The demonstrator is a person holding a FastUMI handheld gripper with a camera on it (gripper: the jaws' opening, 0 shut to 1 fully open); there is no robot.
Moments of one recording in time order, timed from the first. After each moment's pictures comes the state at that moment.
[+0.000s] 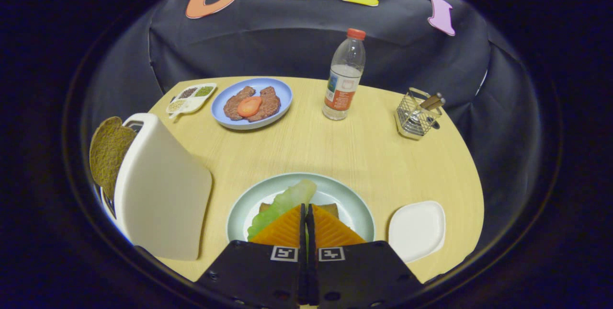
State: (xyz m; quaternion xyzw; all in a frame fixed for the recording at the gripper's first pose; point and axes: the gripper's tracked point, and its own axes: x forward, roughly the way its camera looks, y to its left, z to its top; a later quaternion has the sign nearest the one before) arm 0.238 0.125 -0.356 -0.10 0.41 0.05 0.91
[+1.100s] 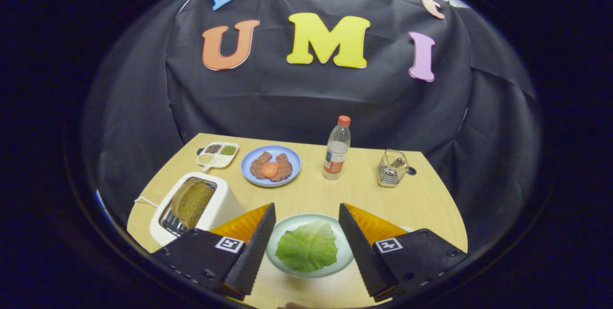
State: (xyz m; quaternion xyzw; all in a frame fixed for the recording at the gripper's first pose) arm 0.171 0.158 -0.198 -0.07 0.23 0.07 0.97
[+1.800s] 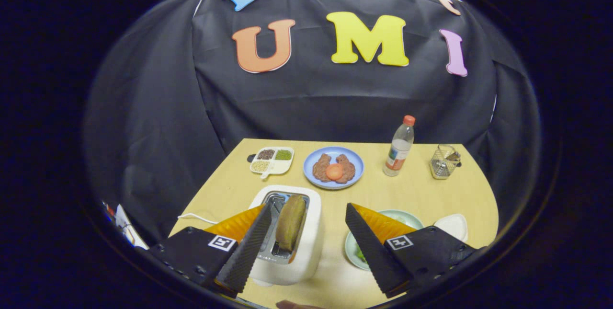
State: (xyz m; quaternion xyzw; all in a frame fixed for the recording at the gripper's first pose) arm 0.143 0.299 -0.216 -0.03 0.28 0.15 0.95
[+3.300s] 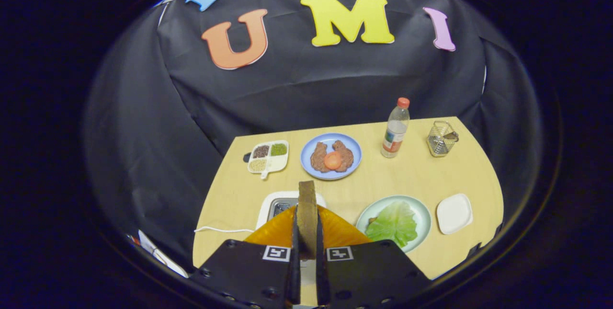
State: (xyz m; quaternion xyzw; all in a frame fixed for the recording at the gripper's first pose) arm 0.158 0.292 -0.177 0.03 0.34 0.11 0.93
